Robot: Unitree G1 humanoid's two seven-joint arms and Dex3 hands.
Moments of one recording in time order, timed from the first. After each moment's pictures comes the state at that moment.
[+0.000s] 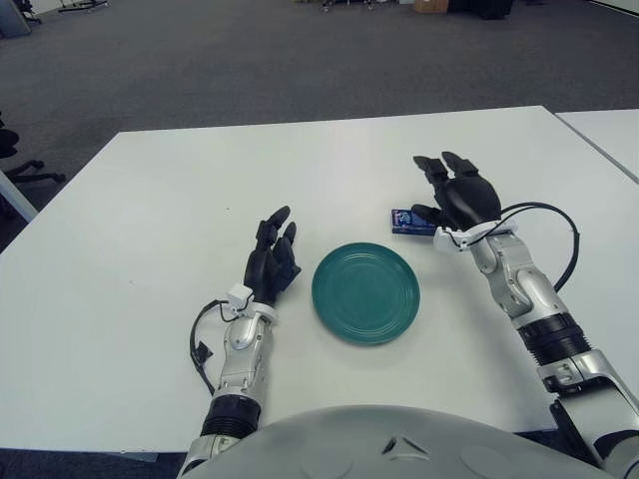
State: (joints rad) left arm 0.10 -0.11 -0.01 0.38 -0.17 -0.38 -0.18; right arm -0.28 -0.44 0.30 0.20 -0.95 -0.07 -0.09
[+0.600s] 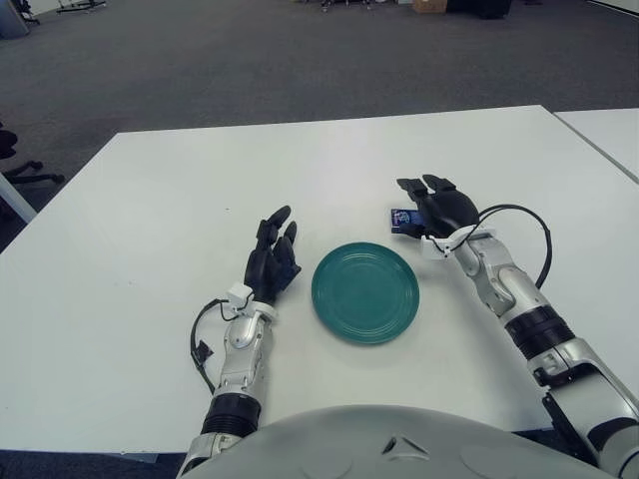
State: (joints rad) left arm 0.09 -0.12 -0.01 0.39 -0.18 -0.38 -0.18; right arm -0.34 -0.42 0.40 0.34 -0.93 -0.07 -0.04
